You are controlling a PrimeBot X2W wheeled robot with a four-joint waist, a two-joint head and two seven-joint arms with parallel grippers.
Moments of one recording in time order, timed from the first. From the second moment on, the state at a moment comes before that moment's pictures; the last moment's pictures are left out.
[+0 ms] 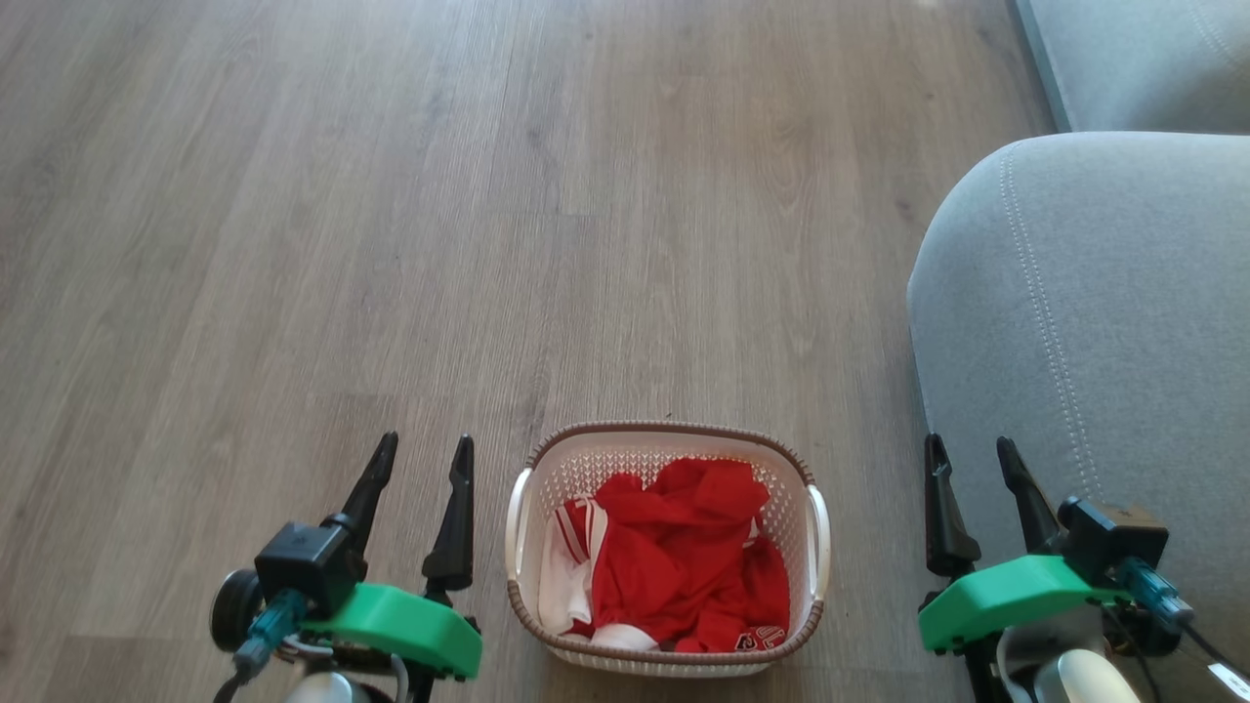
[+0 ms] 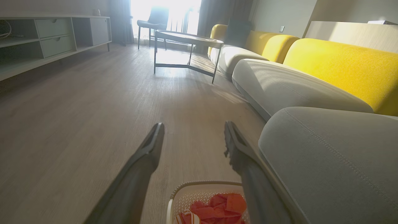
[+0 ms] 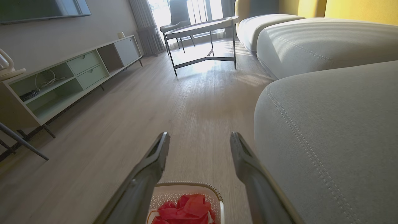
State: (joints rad) left arm 0.04 0.05 -0.24 0.11 -0.25 -0.06 -0.25; right arm 0.01 -0.05 0.11 0.17 0.34 0.12 -0.25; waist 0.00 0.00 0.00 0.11
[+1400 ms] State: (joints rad) left arm 0.08 0.06 -0.21 0.21 -0.54 -0.07 -0.20; right arm 0.05 -0.04 0.10 0.27 0.59 0.12 -0.19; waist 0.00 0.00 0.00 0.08
